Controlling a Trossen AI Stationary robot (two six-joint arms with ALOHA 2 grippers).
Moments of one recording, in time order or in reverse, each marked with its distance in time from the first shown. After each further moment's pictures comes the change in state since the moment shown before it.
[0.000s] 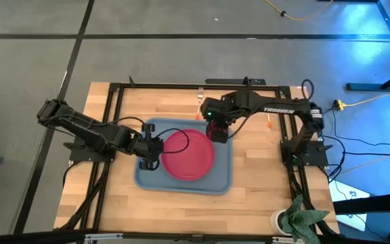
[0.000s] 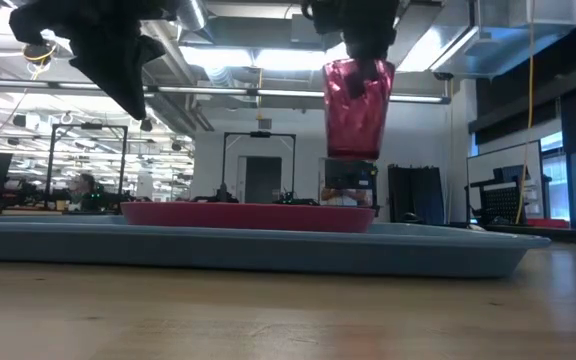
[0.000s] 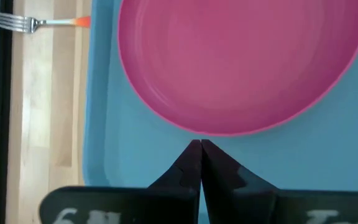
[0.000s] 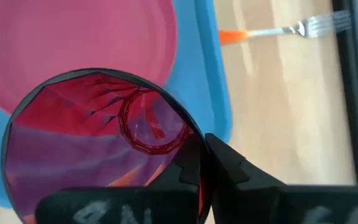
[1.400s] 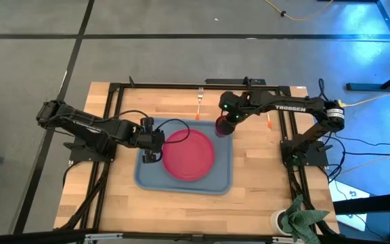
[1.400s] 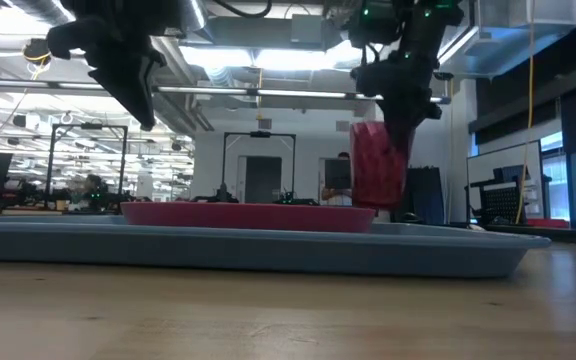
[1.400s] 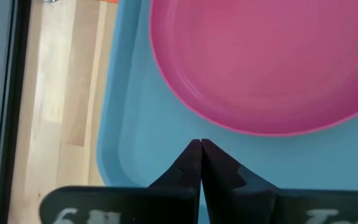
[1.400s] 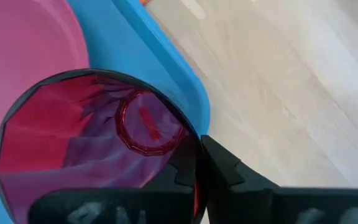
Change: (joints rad) left arm 0.103 0.000 0.000 -0.014 0.000 -0.028; right arm -0.184 -0.239 -0.548 0.348 -0.062 0.320
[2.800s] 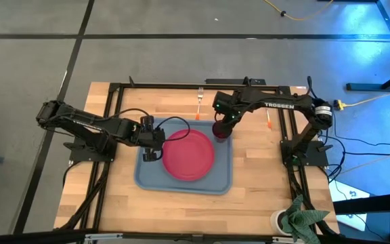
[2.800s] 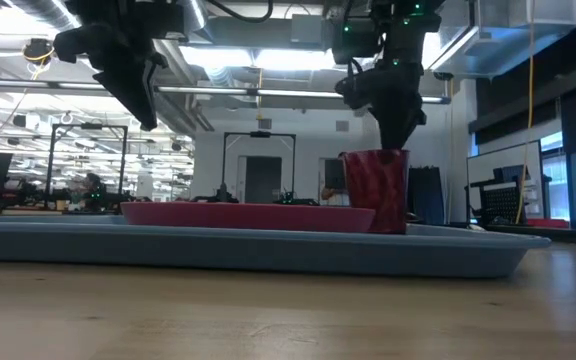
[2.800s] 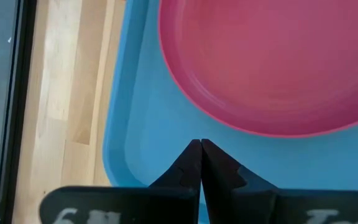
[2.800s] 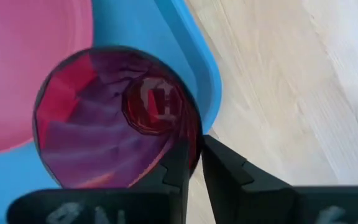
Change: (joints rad) left arm 0.029 0.000 0.000 0.001 0.000 0.017; right arm -0.012 0.132 0.126 -0.132 -0.077 -0.150
